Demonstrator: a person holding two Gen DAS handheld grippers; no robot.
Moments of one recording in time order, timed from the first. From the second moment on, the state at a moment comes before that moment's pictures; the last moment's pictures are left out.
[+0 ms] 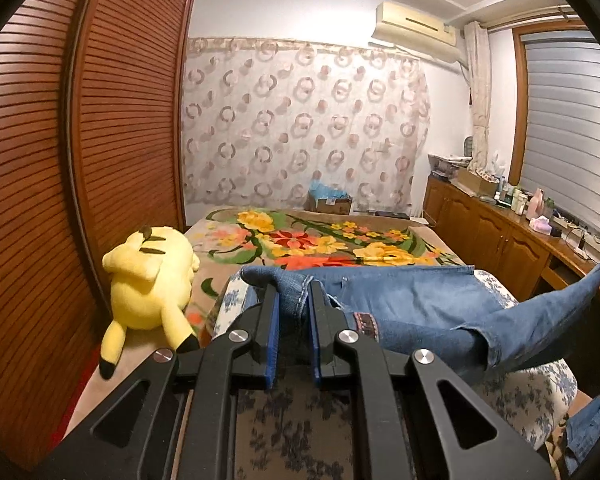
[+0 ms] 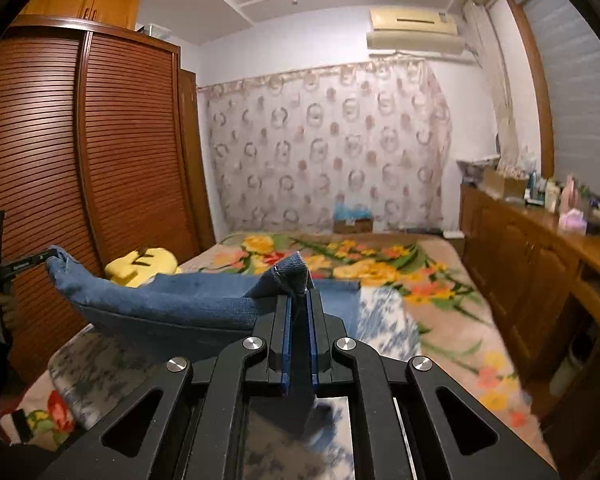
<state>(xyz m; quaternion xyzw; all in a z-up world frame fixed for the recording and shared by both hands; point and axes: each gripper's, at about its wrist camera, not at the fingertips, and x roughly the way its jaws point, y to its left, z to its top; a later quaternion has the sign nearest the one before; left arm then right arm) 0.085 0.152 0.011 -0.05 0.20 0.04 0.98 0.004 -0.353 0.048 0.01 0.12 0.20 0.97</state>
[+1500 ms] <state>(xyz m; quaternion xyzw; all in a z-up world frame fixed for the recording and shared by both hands) 0.286 0.159 -0.002 -0.01 0.24 0.06 0.97 0.200 -0.321 0.089 -0.03 0.20 0.19 0.96</state>
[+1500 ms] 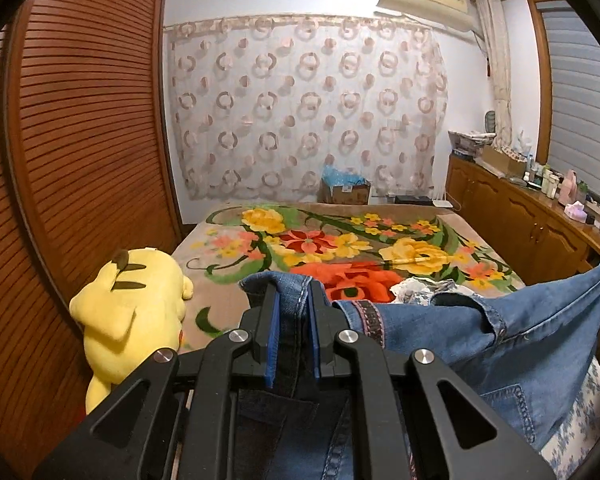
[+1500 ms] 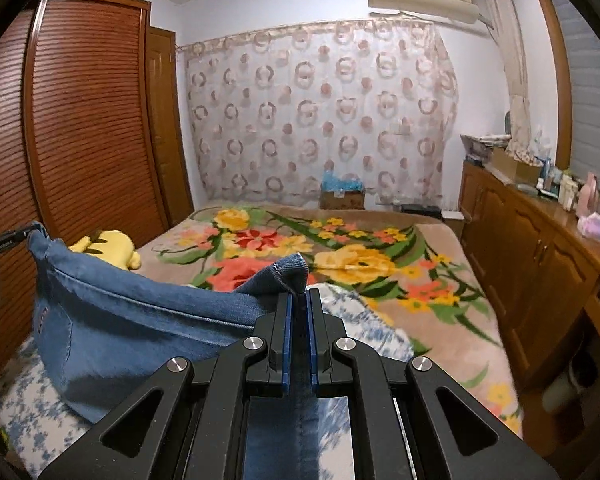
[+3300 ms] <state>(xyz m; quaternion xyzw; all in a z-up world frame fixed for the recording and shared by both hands) 0.331 0.085 -0.111 0.02 0.37 -0.07 0.92 0.363 -0.266 0.054 -0.05 0.39 0.18 0.90</state>
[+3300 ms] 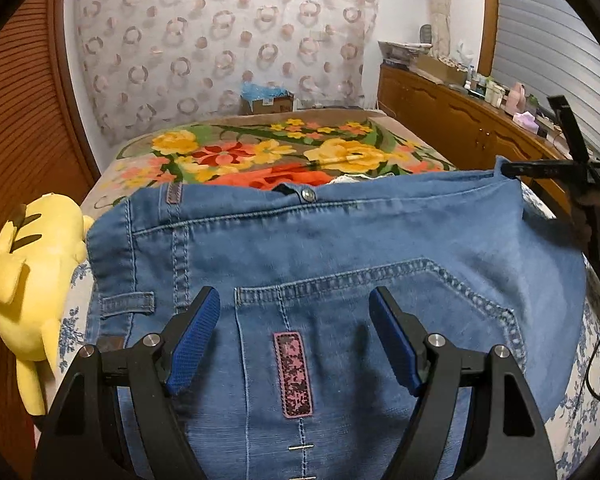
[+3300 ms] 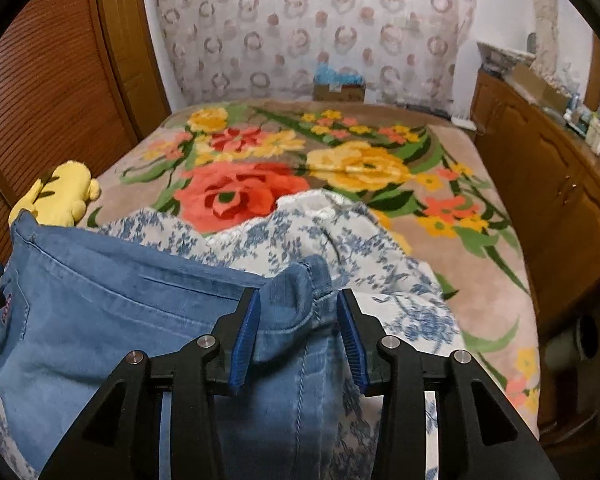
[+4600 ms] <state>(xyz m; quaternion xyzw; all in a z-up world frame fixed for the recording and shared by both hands) 0.319 0.094 -0.121 0.01 0.37 -0.08 0.93 0.208 -0.340 0.093 0.00 0.37 0.15 0.92</state>
